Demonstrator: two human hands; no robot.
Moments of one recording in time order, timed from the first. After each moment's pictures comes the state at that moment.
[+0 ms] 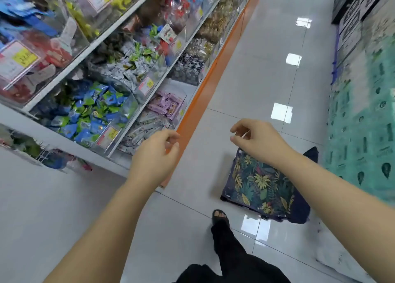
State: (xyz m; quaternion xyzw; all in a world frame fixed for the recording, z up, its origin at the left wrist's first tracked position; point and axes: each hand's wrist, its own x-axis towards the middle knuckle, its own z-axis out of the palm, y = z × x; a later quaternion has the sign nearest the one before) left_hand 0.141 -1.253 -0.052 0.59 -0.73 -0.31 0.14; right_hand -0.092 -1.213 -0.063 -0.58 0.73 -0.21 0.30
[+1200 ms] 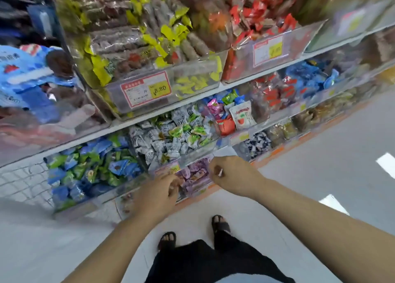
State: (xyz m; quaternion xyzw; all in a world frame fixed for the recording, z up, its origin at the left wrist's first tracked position) left_hand 0.099 -1.550 -0.119 0.77 -0.57 -0.27 0.08; right_hand -0.084 -1.665 -0.093 -0.85 0.42 0.05 0.31
